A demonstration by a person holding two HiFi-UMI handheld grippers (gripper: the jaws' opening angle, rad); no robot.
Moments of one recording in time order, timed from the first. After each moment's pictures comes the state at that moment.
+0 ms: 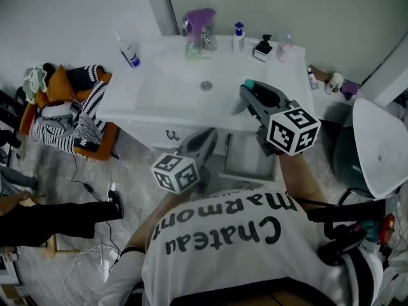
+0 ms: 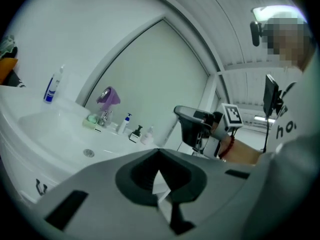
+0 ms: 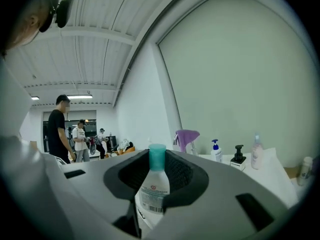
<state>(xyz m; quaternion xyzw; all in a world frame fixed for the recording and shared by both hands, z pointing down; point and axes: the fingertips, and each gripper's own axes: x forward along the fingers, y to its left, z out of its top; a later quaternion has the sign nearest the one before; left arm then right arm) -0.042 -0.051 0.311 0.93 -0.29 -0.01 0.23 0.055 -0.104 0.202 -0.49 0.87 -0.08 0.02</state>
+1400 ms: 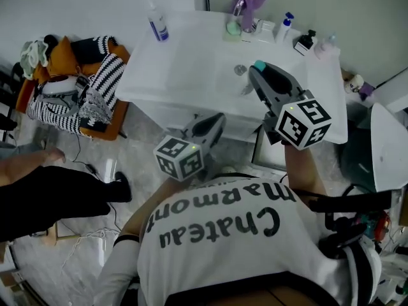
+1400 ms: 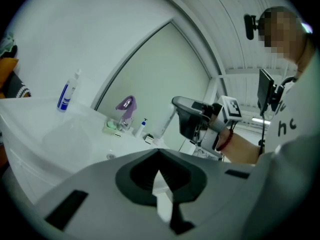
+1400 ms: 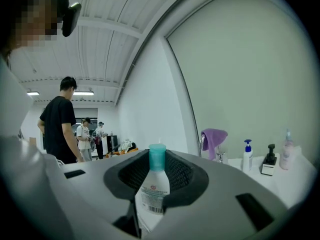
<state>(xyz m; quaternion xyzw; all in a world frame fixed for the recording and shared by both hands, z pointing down) -0.178 -0.111 0.321 0.93 -0.27 0.00 0.23 -0.097 -0.172 0.197 -0.49 0.87 -0.06 0.02</state>
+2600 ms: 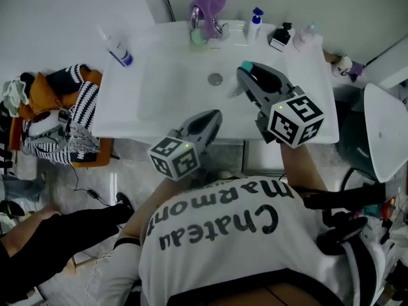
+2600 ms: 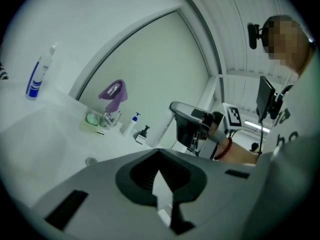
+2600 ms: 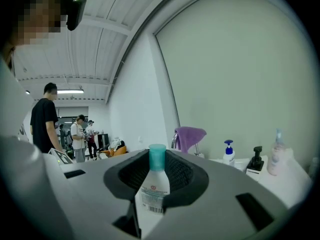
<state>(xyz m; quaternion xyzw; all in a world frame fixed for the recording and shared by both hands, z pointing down) -0.083 -0.187 0.315 0.94 -0.21 0.01 0.26 -0.009 -0.239 0.214 -0.52 0.85 -0.08 0.00</state>
